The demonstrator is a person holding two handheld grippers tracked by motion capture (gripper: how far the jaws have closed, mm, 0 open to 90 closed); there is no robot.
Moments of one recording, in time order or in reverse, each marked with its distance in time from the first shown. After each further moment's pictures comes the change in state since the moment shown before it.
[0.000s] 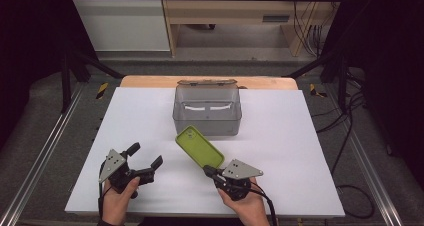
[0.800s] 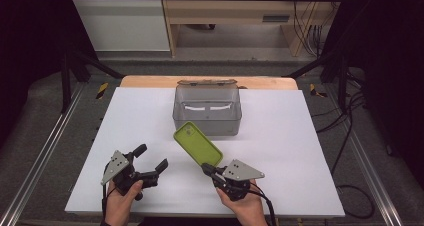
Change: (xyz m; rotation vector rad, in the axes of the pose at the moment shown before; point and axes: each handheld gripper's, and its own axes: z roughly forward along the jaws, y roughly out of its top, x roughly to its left) left arm -0.011 0.000 0.003 -0.016 -0.086 -0.023; right arm 0.005 0.006 -0.001 -0.073 -0.011 -0.012
